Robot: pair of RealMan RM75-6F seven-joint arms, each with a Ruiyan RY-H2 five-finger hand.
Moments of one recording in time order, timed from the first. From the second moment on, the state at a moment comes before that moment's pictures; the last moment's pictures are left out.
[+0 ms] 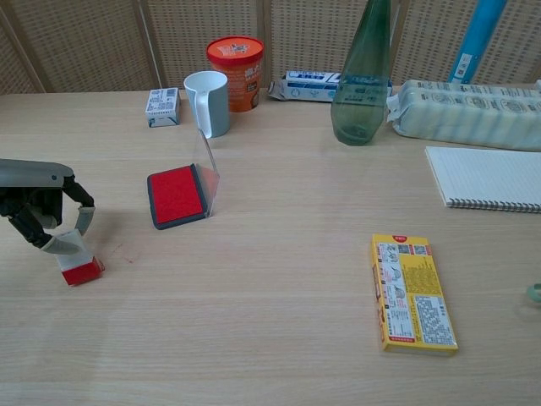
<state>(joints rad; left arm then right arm) -0.73 -1.25 0.02 -1.53 1.12 0.59 0.01 -0.14 -1.27 0.15 -1.58 -1.44 1.74 0.02</state>
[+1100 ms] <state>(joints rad) -0.72 -1.16 0.00 -1.66 1.15 0.71 0.05 -0.15 -1.26 0.16 -1.58 -1.45 1.76 0.04</state>
